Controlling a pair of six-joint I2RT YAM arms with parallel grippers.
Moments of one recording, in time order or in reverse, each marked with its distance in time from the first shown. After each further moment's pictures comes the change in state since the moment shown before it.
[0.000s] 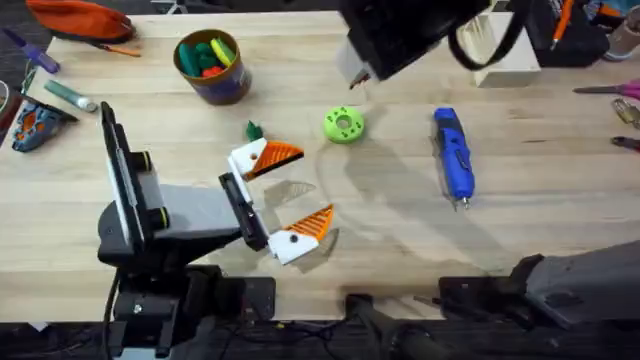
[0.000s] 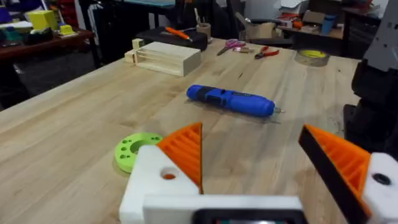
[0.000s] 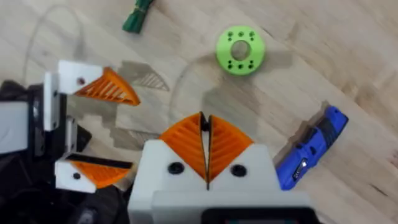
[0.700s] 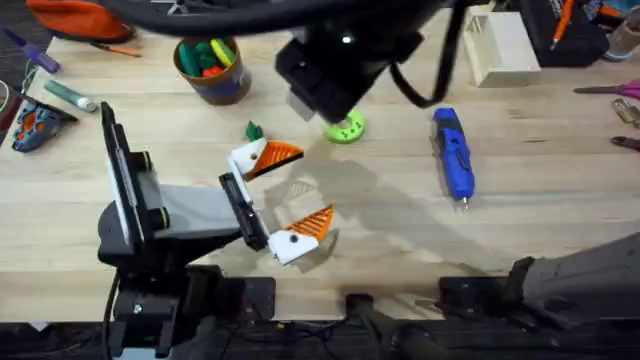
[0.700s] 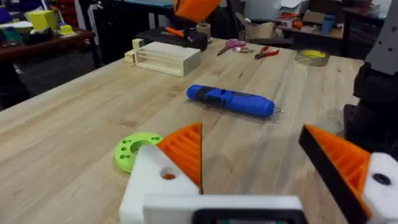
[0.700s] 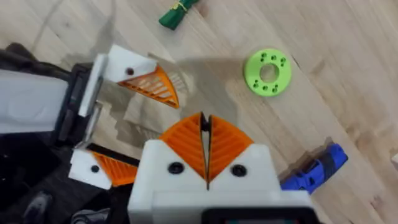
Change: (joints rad) left arm 0.000 0.000 0.000 0.000 0.000 0.000; right arm 0.182 0.065 0.050 0.018 0.049 -0.091
